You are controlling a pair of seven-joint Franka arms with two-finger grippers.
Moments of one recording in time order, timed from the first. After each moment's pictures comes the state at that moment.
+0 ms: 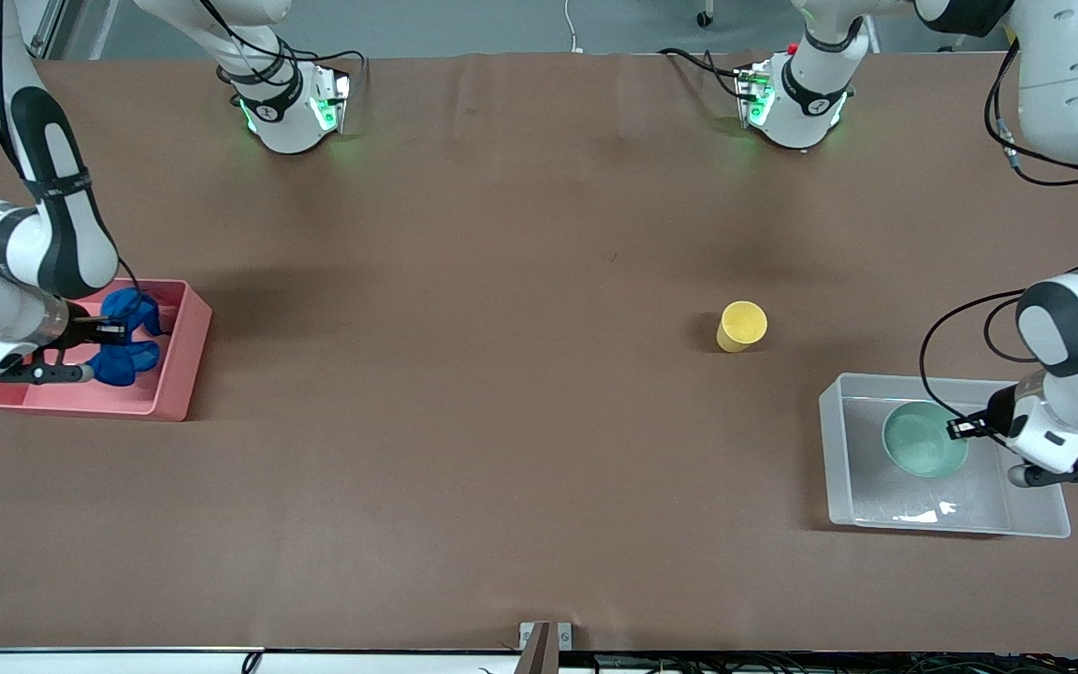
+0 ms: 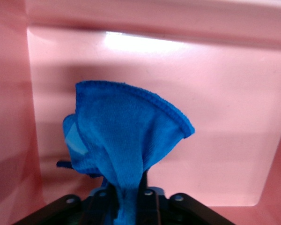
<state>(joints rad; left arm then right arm) -0.02 0.63 0.21 -1.59 -0.18 2.19 0.12 -0.11 0.38 -0.25 -2.08 -0.08 2.31 -0.32</state>
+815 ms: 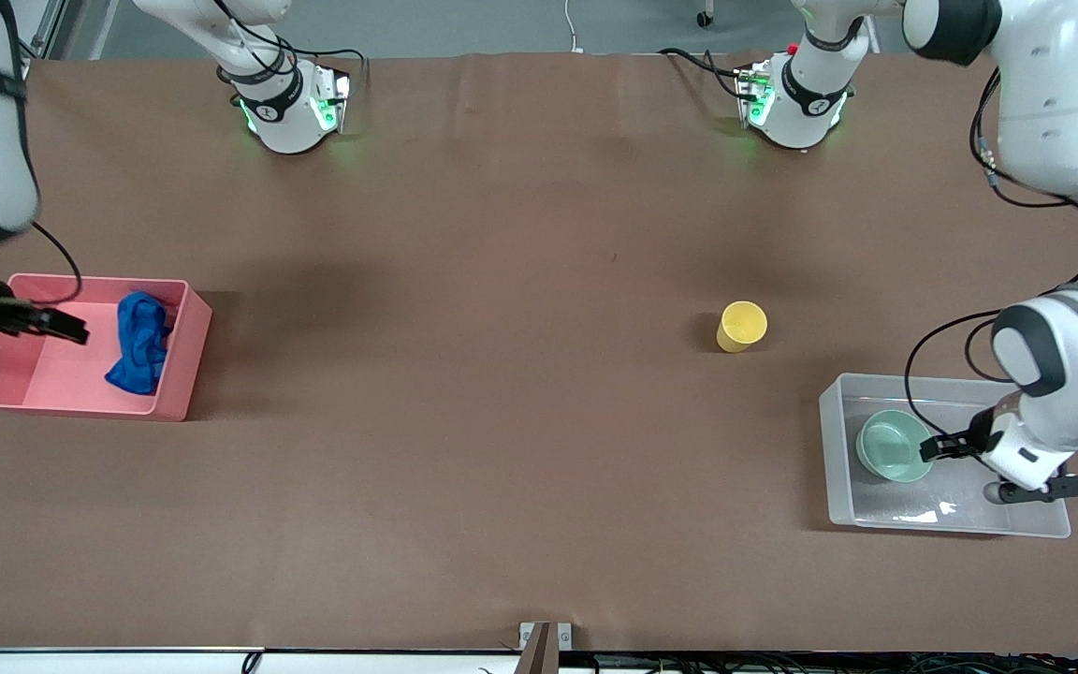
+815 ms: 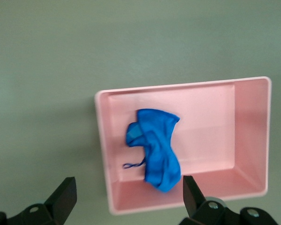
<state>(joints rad) -0.04 0.62 0.20 -1.53 -0.20 2.21 0.17 -0.08 0.08 -0.14 -1.83 -0.06 1.90 -0.05</state>
